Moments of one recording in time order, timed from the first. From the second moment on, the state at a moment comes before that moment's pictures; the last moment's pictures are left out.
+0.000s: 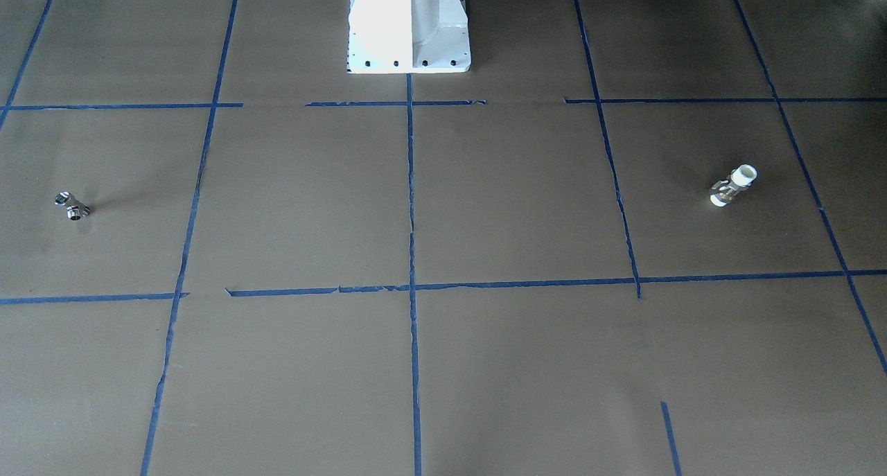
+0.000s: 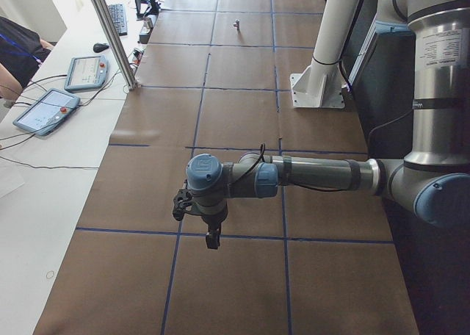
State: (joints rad) left arm -1.56 -1.48 -1.70 -1.49 -2.30 0.10; right arm 1.55 -1.67 1.72 -1.72 2.33 -0.21
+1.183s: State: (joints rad) left arm -1.48 -1.62 -1.74 -1.58 -2.30 0.09; right arm 1.55 -1.67 1.72 -1.72 2.33 -0.20
